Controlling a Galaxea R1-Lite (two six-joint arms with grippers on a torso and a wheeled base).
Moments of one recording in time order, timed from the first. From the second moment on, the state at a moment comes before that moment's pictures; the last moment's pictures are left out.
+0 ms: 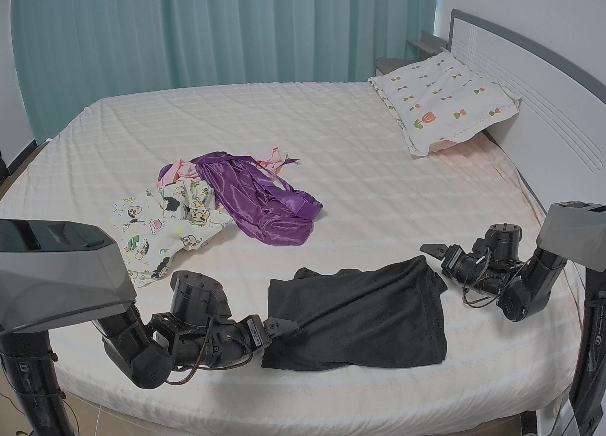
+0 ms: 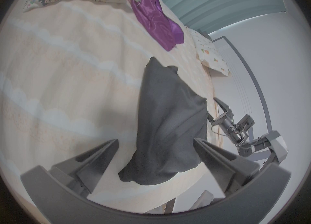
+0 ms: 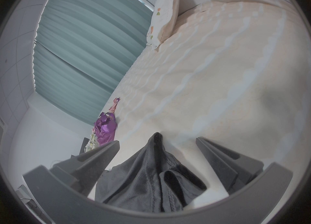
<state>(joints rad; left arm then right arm) -0.52 2.15 -0.53 -0.96 -0.28 -0.90 0.11 2.32 -0.75 -1.15 0.25 0.78</state>
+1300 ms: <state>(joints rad) -0.50 2.26 -0.72 -0.92 -0.21 -0.86 0.11 2.09 -0.23 -1.30 0.18 0.88</state>
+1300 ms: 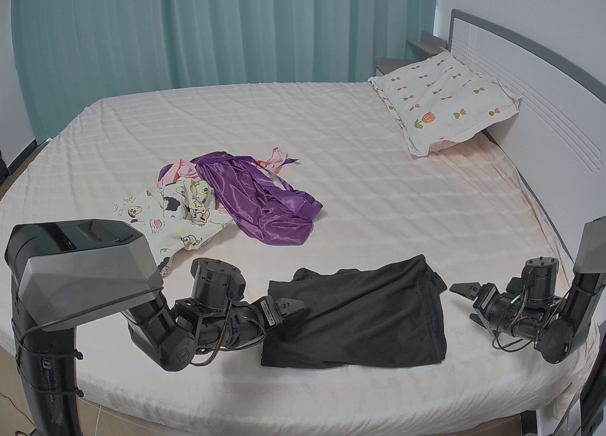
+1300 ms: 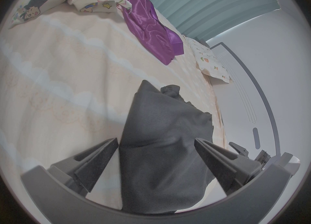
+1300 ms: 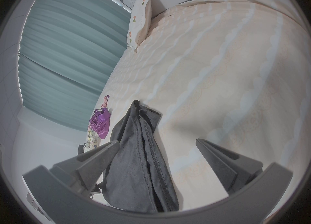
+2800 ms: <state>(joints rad) -0.46 2.16 -0.62 -0.91 -0.17 -0.87 0.11 2.12 -0.19 -1.37 0.19 0.88</state>
